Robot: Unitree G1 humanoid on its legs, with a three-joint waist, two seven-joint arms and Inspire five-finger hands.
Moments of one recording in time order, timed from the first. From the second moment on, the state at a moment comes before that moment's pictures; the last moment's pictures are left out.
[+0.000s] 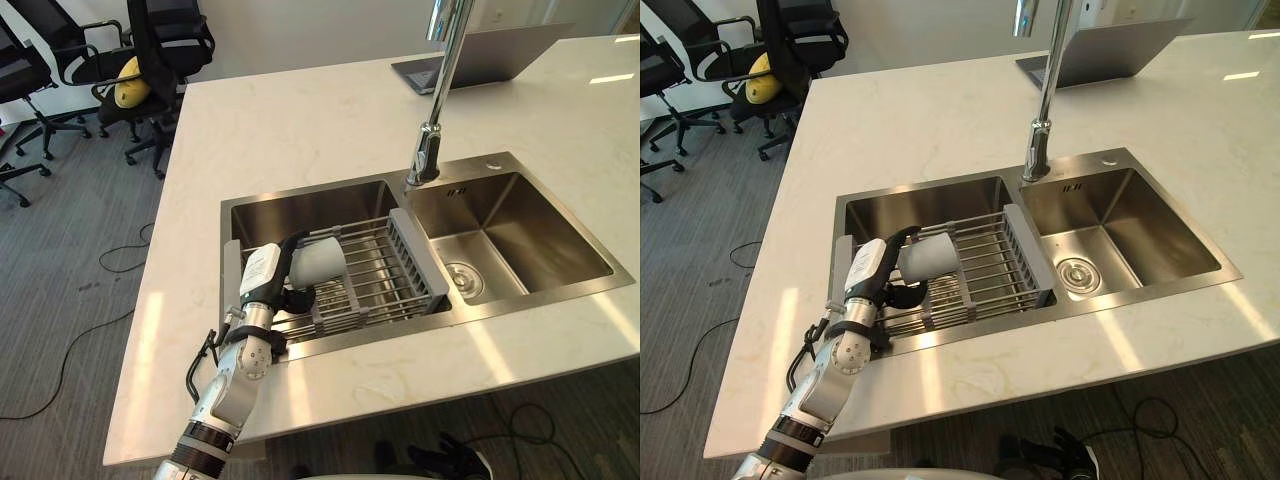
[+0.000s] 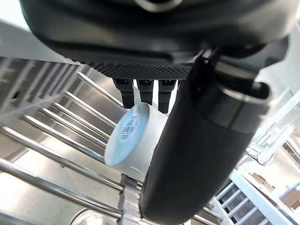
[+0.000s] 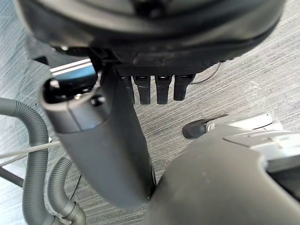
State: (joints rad) left arm -0.12 0.20 -0.27 0.08 0.62 0.07 0.18; right arm 0.21 -0.14 -0.11 0.95 0.18 -0.06 -0.04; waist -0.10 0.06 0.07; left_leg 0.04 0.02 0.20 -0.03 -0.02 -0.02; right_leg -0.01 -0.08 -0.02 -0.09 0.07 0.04
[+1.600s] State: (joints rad) left arm -0.11 0.21 -0.22 -0.04 0.32 0.03 0.17; right arm 0.21 -0.13 -0.12 0.93 0.21 -0.06 -0.04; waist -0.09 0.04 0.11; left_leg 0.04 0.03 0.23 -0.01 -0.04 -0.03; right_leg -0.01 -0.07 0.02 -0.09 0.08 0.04
